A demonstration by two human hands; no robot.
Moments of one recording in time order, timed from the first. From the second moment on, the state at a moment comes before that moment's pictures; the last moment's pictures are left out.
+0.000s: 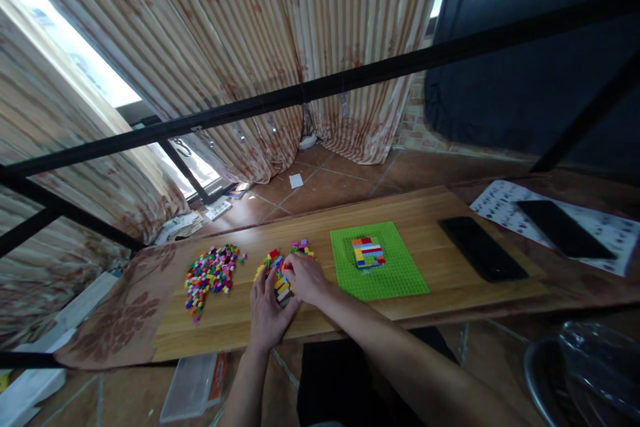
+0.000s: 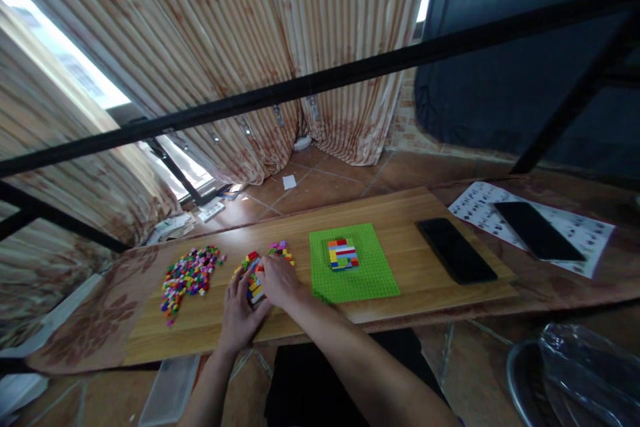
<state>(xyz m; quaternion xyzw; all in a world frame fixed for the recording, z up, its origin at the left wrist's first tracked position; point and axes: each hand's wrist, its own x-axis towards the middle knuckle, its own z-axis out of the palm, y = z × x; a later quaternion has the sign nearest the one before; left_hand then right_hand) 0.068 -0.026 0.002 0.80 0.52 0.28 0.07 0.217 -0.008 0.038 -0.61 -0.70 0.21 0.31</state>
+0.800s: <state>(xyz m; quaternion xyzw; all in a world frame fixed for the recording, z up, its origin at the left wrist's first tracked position) 0.111 -0.034 0.028 0.79 0.43 0.38 0.20 0.251 -0.044 0.041 -0.47 -0.45 0.53 0.54</state>
